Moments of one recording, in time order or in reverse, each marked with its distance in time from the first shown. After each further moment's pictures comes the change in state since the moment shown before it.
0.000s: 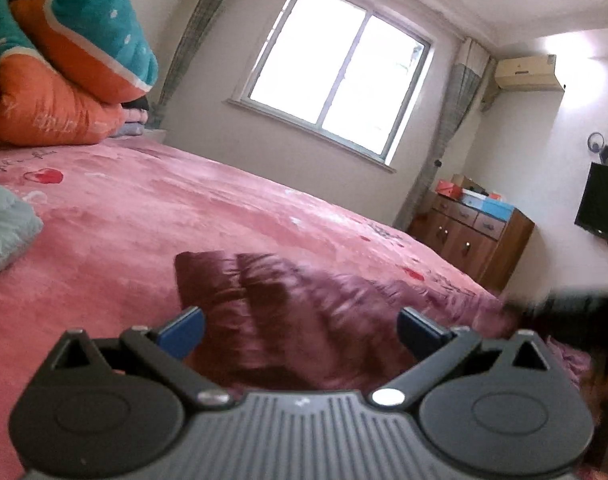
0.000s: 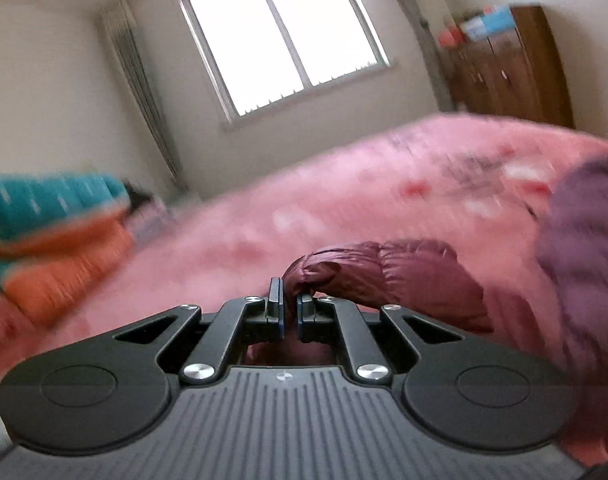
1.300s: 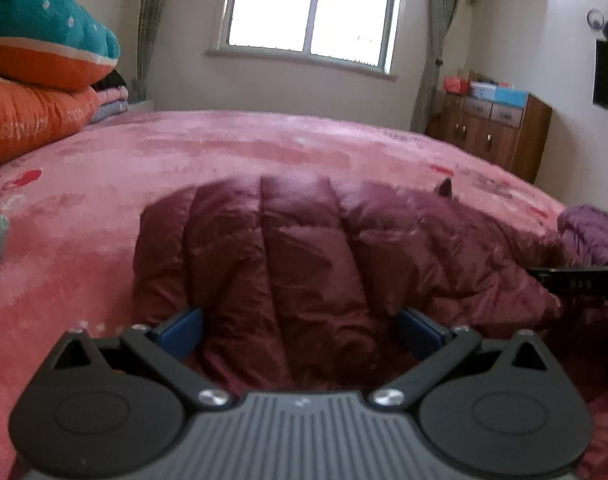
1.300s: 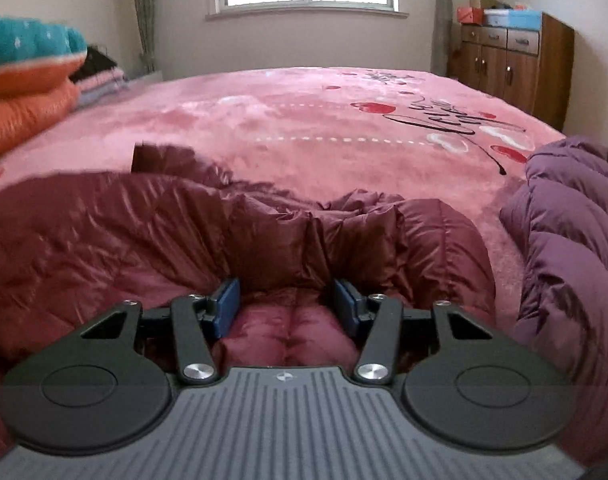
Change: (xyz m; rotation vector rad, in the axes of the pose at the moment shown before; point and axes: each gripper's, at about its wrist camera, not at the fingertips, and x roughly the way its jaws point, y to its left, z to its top) left arm 0.061 -0.021 -0.033 0.243 0.229 0.104; right arm 0.084 -0.037 -0.046 -0.301 0.230 -0.181
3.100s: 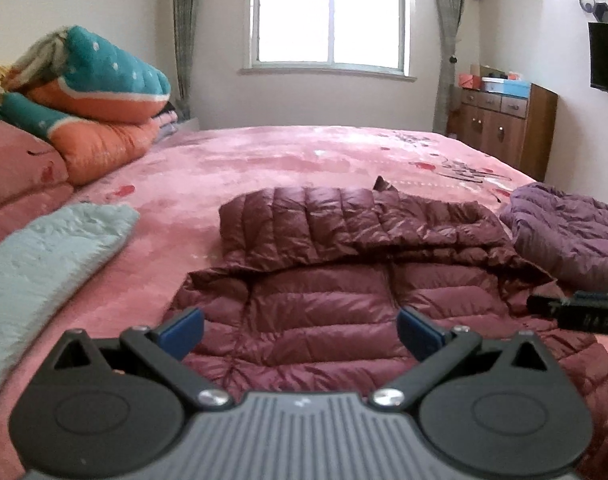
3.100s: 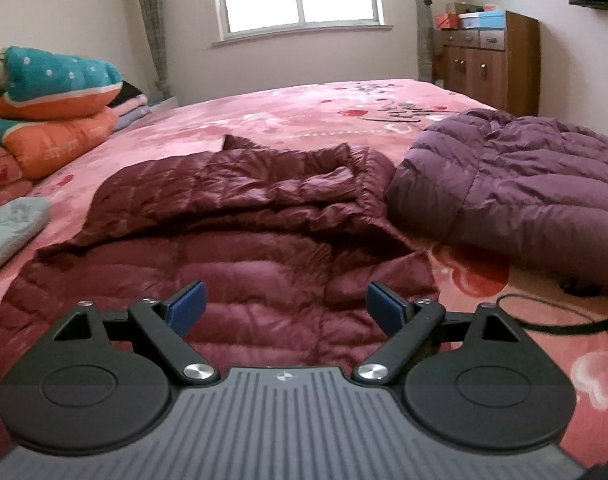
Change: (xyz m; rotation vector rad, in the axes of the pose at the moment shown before) left arm -0.251 -0.081 -0.042 0.041 -0.015 0.171; right arm -0.262 0.012 -0.129 0.082 -0.053 0.073
